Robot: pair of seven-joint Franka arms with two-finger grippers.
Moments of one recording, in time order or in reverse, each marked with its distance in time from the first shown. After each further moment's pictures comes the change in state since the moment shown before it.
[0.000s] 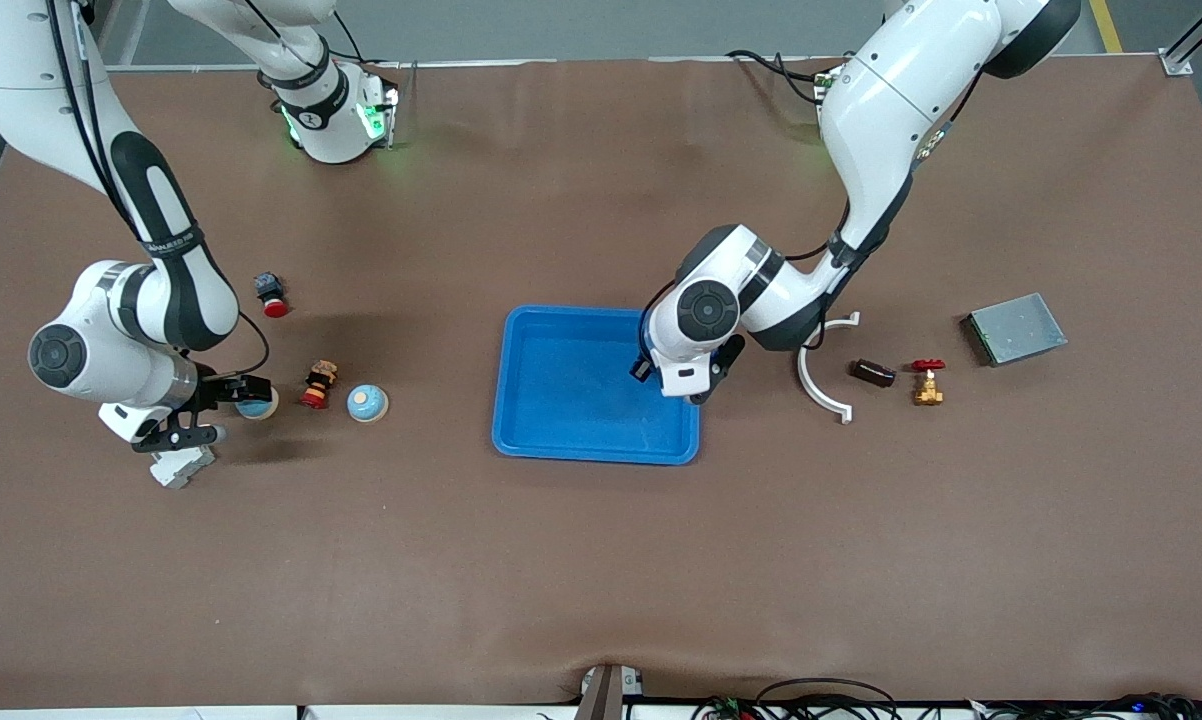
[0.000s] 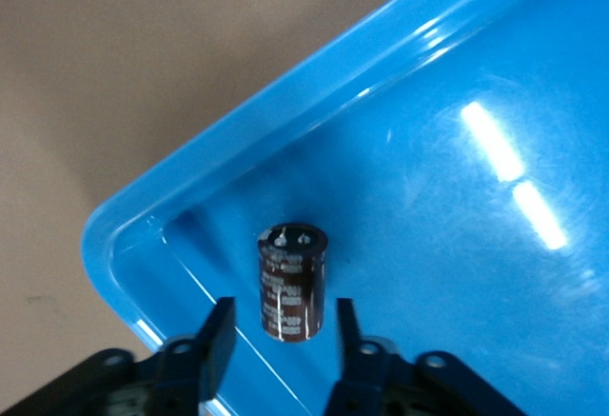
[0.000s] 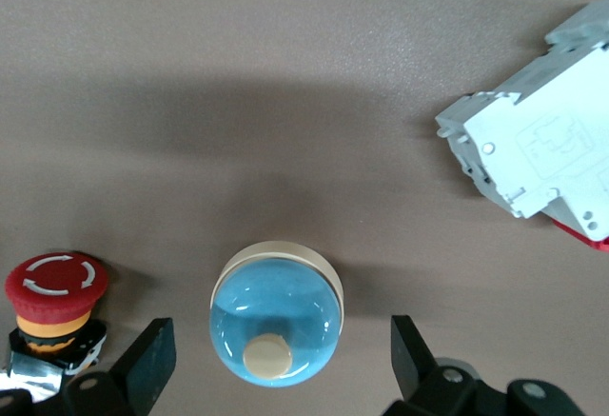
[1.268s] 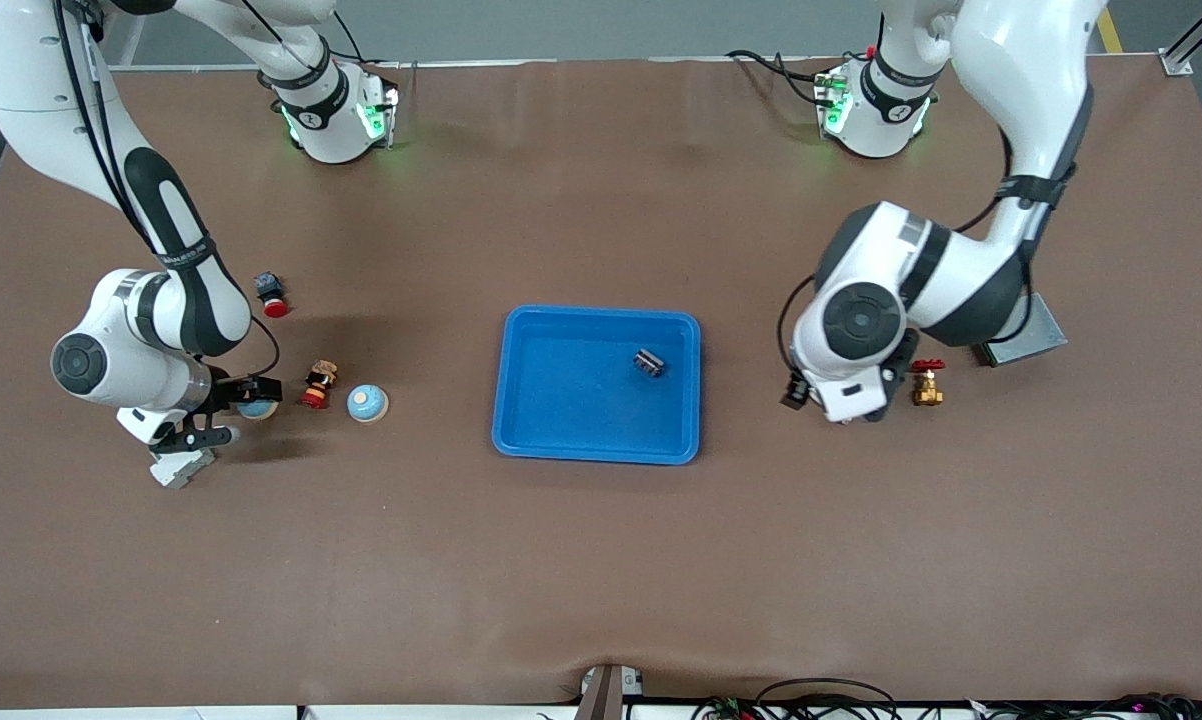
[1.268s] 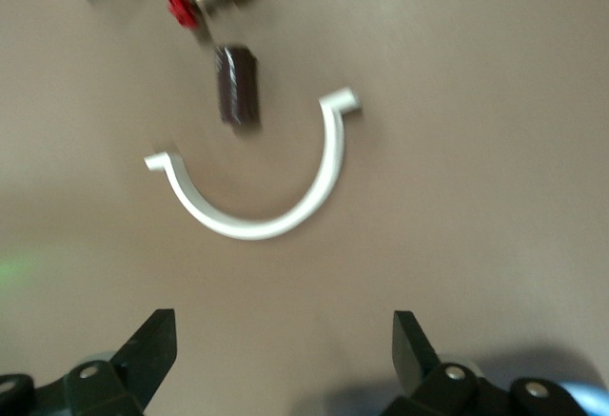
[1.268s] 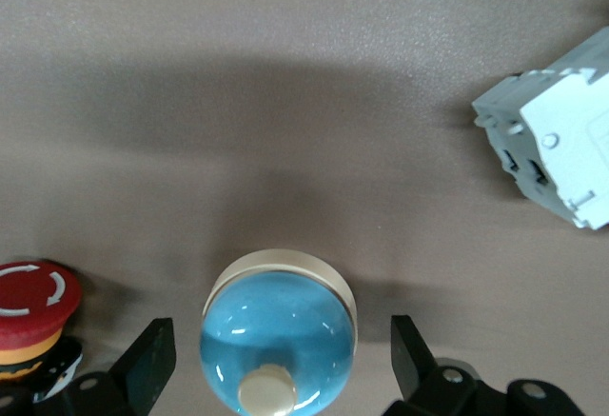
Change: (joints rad) left arm 0.233 -0.265 0.066 -0.001 0.161 -0.442 0.004; right arm 0.002 0.046 0.002 0.000 0.000 0.026 0.000
